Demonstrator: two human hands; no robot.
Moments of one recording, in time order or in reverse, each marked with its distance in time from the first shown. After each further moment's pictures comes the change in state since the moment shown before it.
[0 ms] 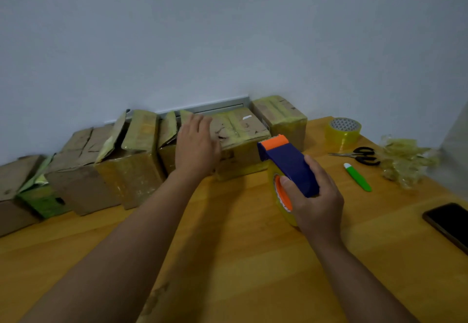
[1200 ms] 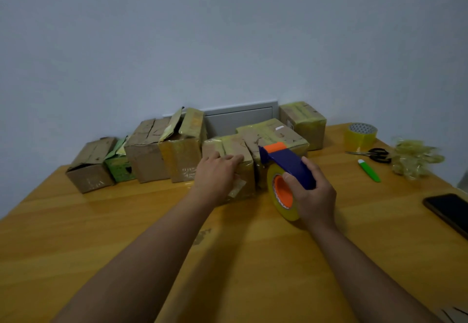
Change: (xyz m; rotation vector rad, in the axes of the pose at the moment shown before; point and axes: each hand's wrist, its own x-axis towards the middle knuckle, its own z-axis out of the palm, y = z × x) left_hand -0.120 0.004 -0.089 0.328 -0.260 0.111; right_hand -0.056 -0.039 -0.003 0.120 -0.127 0.048
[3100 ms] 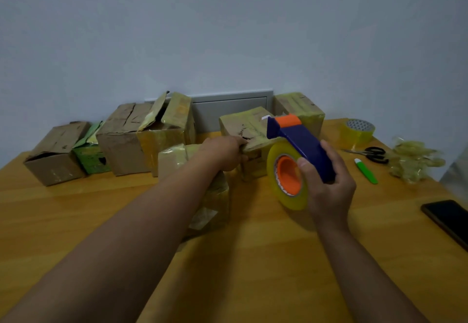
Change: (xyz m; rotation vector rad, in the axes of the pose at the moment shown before) left_hand 0.084 0.008 0.015 -0.114 -0.368 -0.015; right_hand 0.017 -0.014 -0.009 0.218 0.125 -0.061
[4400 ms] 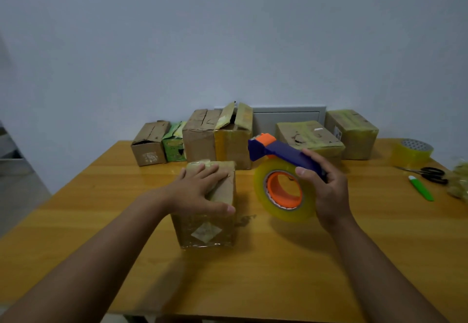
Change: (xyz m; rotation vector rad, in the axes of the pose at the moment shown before) left_hand -0.232 -0.129 -0.014 -0.207 -0.246 -0.045; right_hand -0.059 -0.055 0.059 0.250 -0.498 0.122
